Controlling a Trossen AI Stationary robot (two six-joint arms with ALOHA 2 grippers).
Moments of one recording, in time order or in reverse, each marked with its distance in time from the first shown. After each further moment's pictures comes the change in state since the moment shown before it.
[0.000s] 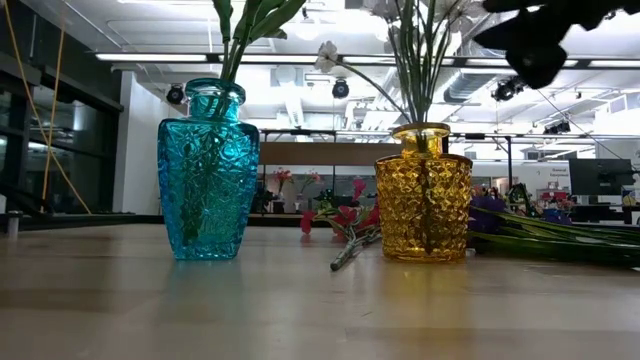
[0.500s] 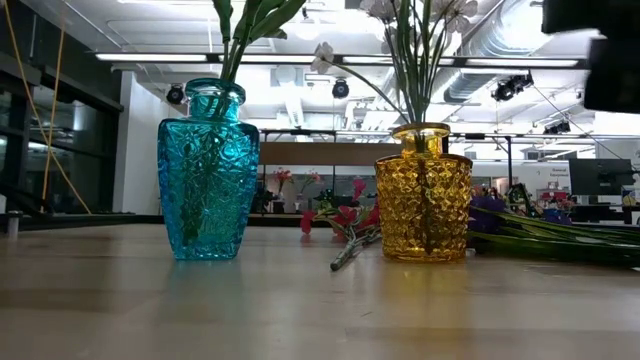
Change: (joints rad) left arm 0.000 0.000 0.000 0.000 -0.010 0.000; right arm 0.000 -0.080 0.000 -0.287 -0.447 0.602
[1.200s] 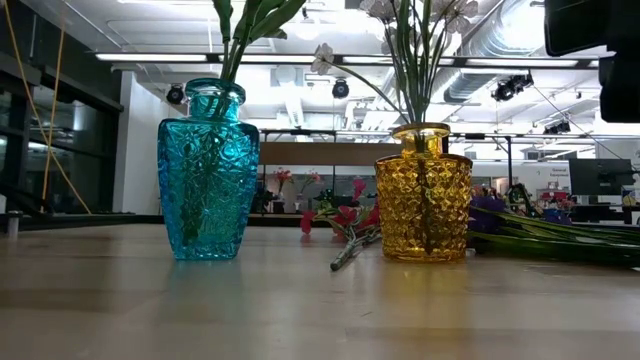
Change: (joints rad) left arm 0.000 0.000 0.000 0.000 0.008 -0.026; right arm -0.001 0.002 0.000 -0.069 0.009 0.099
